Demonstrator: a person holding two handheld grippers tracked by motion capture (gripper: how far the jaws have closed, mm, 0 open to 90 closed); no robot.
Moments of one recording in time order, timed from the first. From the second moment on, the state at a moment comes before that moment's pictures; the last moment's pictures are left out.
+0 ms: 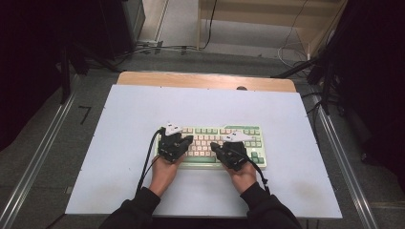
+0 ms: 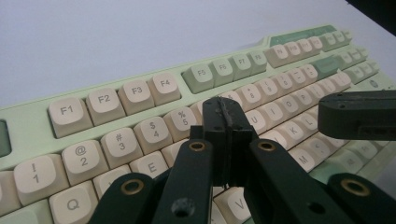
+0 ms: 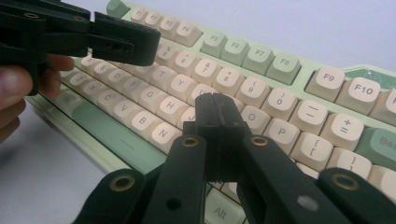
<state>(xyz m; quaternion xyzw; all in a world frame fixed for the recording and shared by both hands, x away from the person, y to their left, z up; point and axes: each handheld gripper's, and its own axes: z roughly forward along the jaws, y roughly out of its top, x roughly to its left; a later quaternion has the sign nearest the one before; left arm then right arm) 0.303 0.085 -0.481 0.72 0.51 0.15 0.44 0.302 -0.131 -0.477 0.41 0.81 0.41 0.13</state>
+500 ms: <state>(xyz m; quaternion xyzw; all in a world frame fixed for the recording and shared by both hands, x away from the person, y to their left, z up) 0.293 0.097 -0.477 0.71 0.52 0.15 0.45 0.300 -0.139 -0.475 0.41 0.81 0.40 0.13</state>
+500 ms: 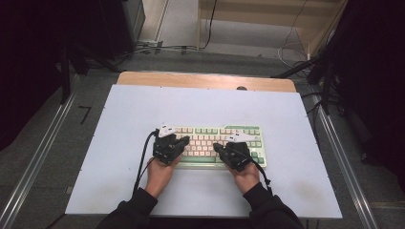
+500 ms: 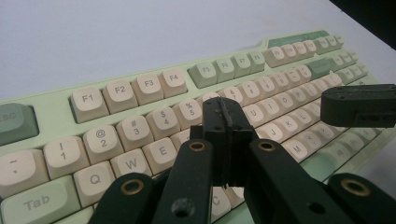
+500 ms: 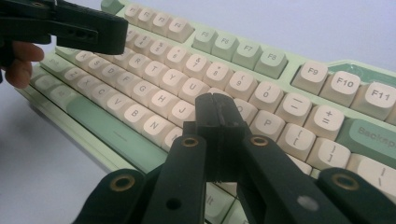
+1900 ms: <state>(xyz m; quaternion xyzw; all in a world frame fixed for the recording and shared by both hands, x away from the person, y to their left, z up) 0.286 0.120 -0.477 0.70 0.53 0.15 0.45 0.296 -0.146 -0.482 0.41 0.81 0.39 0.14</state>
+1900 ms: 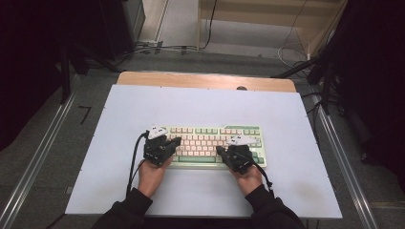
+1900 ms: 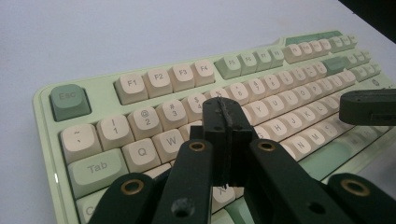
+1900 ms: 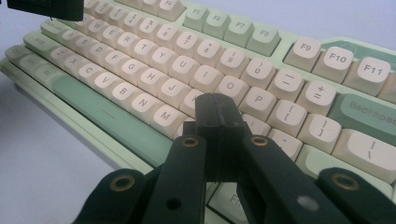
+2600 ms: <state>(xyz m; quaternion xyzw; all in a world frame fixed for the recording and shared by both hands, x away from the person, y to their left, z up) 0.284 0.122 -0.477 0.70 0.53 0.16 0.45 0.298 -0.151 -0.479 0.42 0.80 0.39 0.13</state>
